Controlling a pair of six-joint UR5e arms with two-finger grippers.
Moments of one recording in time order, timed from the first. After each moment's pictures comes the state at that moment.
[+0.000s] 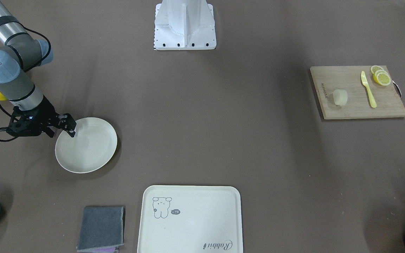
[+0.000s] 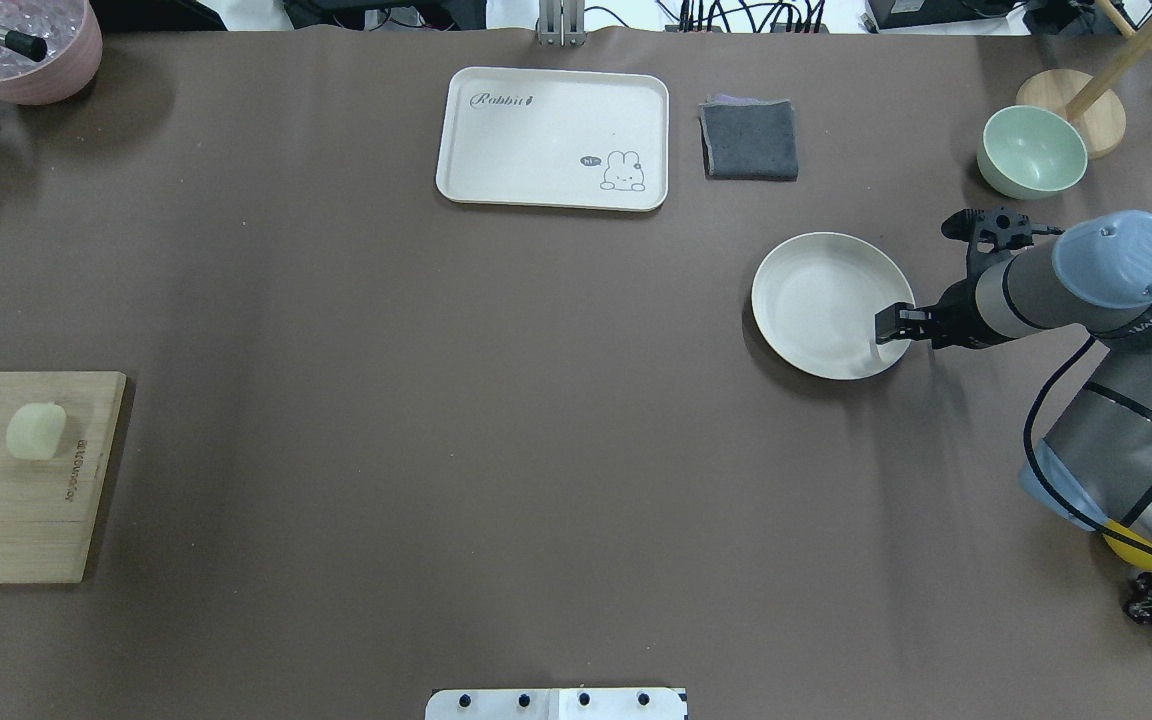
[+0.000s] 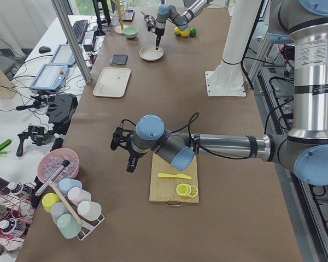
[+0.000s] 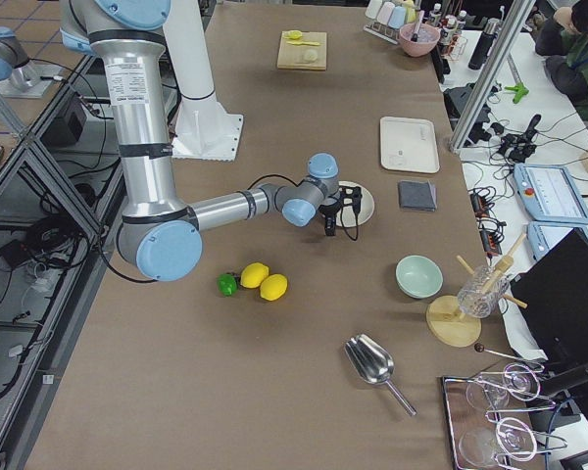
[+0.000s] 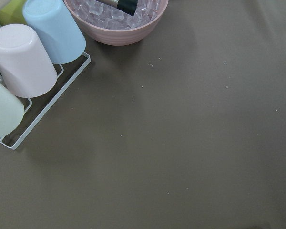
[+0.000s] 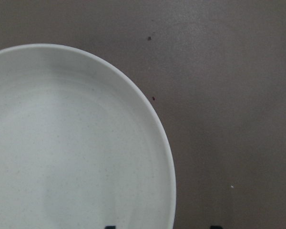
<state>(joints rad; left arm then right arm) -1.52 -1.48 -1.67 -2.18 -2.41 -0.35 0.79 -1.44 1.61 -0.94 1.98 1.10</state>
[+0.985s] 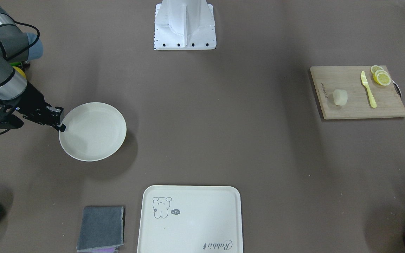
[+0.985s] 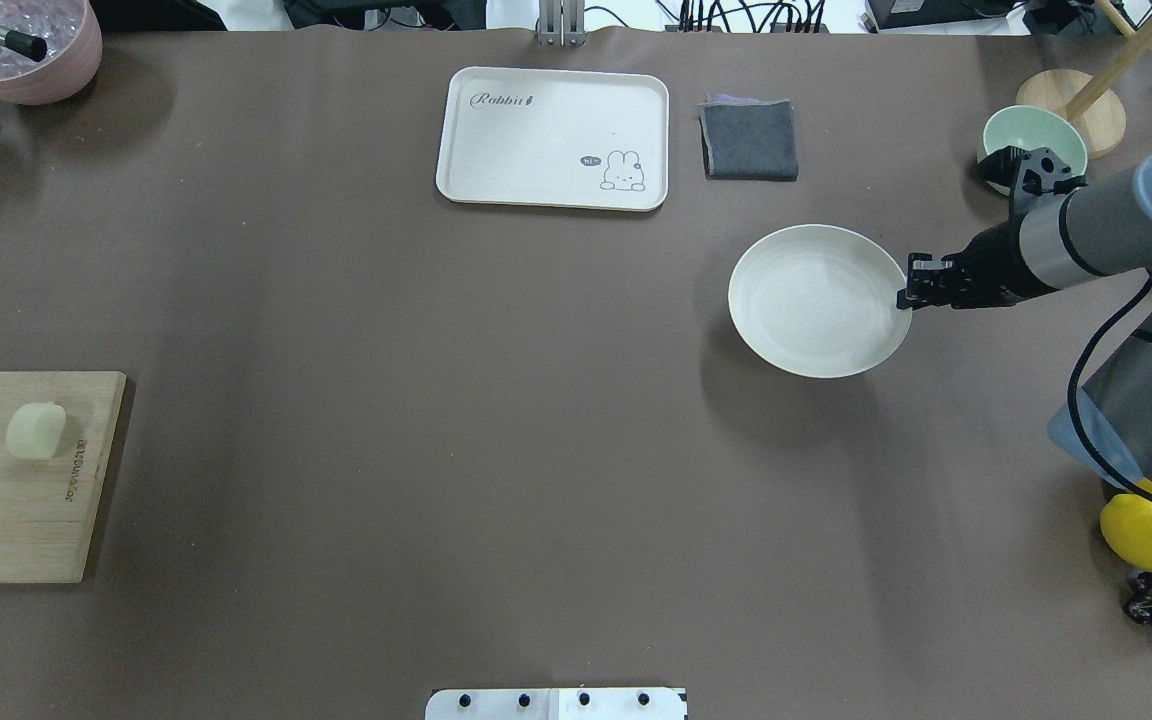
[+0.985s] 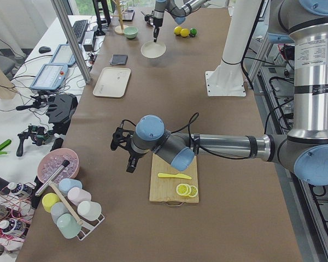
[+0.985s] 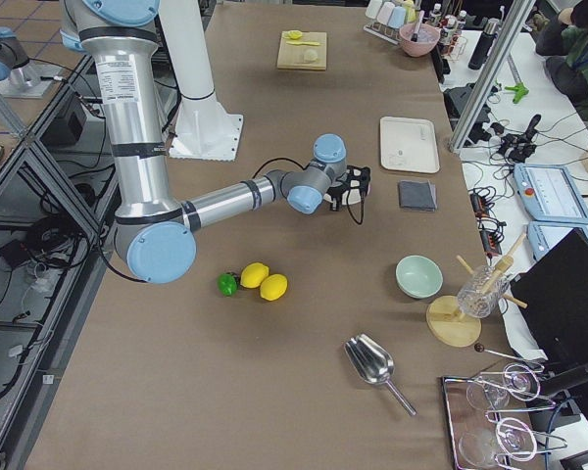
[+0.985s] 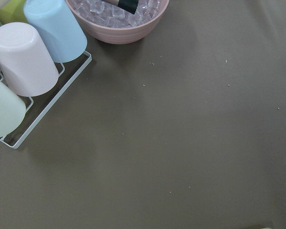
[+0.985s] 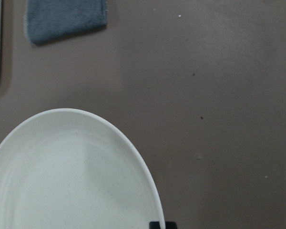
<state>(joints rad) -1.52 -1.48 -1.67 -2.18 -2.41 -0.35 0.92 -1.43 1.74 -0.93 2.18 1.20</state>
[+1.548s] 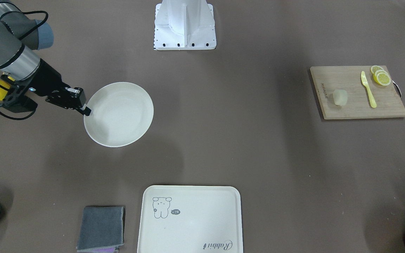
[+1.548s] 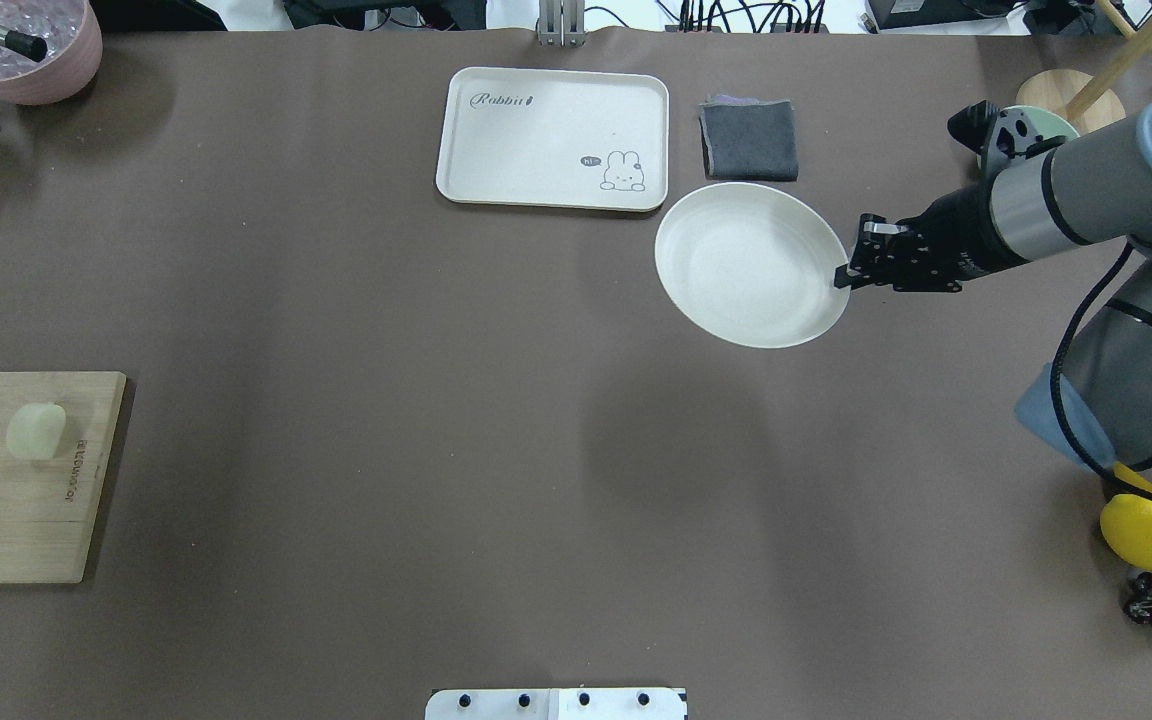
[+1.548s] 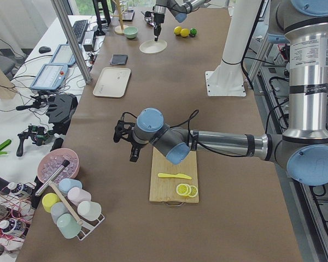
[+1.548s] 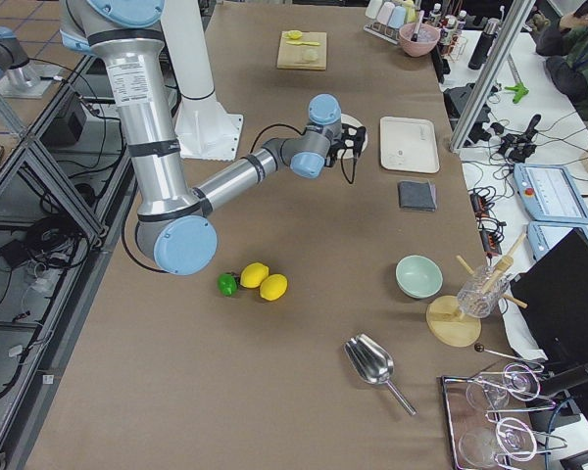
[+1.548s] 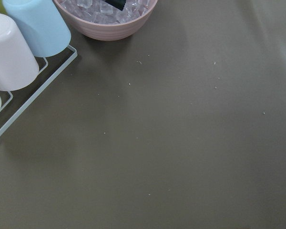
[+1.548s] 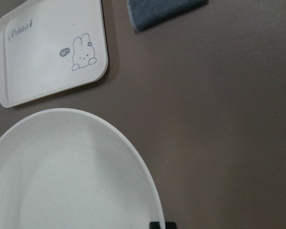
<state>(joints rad) -1.38 -1.49 -1.70 -2.31 -2.38 -0.63 0.81 -1.34 1.85 -0.93 2.14 1.46</state>
